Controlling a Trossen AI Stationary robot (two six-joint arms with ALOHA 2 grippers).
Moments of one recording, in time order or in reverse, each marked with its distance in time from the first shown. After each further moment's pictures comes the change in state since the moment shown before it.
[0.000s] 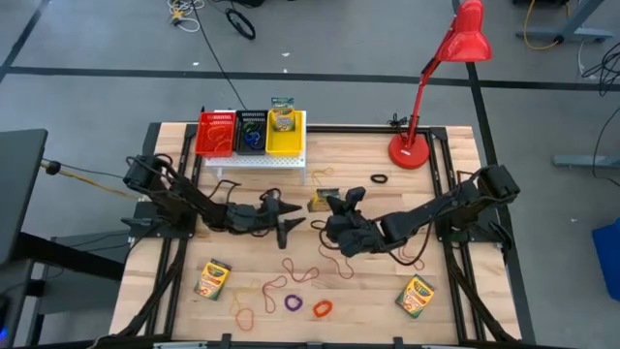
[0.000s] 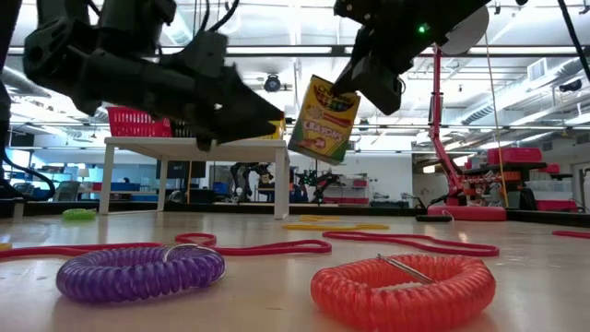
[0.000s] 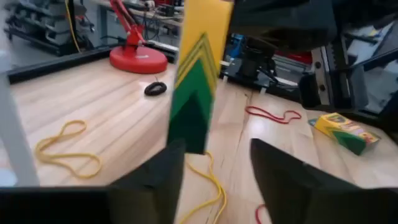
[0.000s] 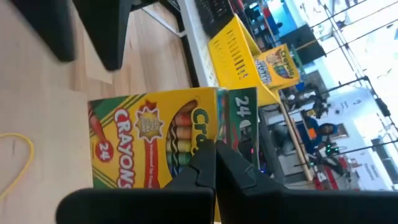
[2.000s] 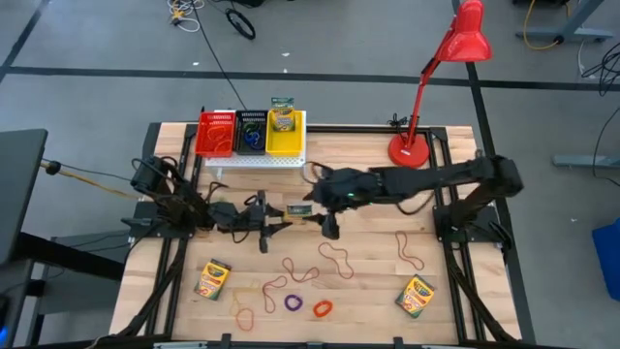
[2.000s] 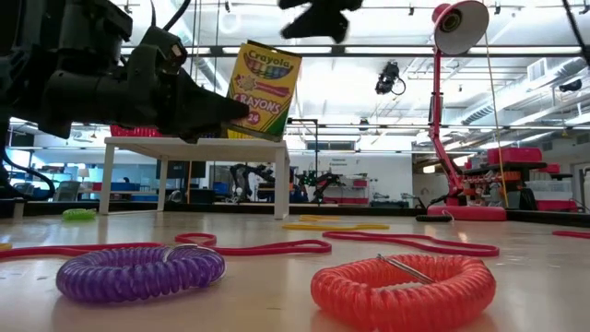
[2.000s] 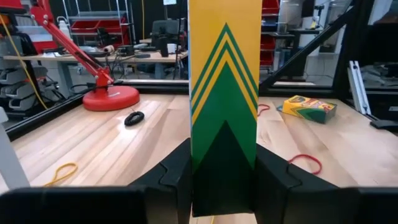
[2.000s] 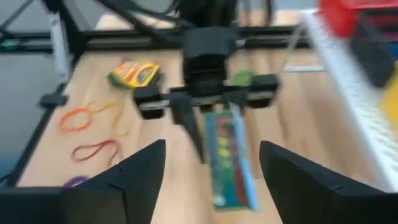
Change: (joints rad) left arm -0.010 0.062 -0.206 0.416 0.163 0.290; right arm -0.257 -0.068 0.363 -0.309 -1.080 0.410
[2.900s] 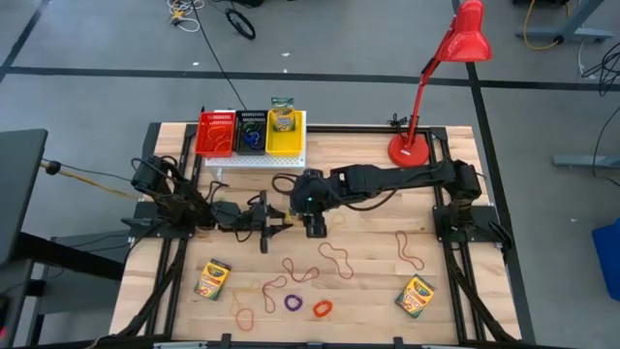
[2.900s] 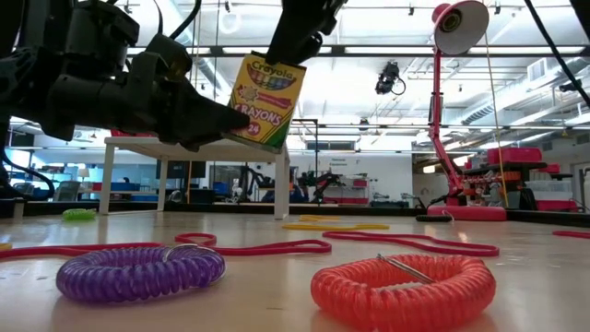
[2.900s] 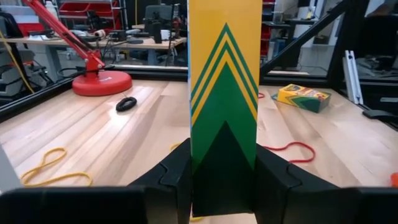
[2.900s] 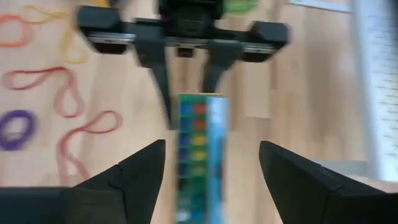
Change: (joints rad) left arm 0.017 0.000 0.008 -0.062 0.041 -0.043; right arm -0.016 0.320 0.439 -0.488 0.061 -0.133
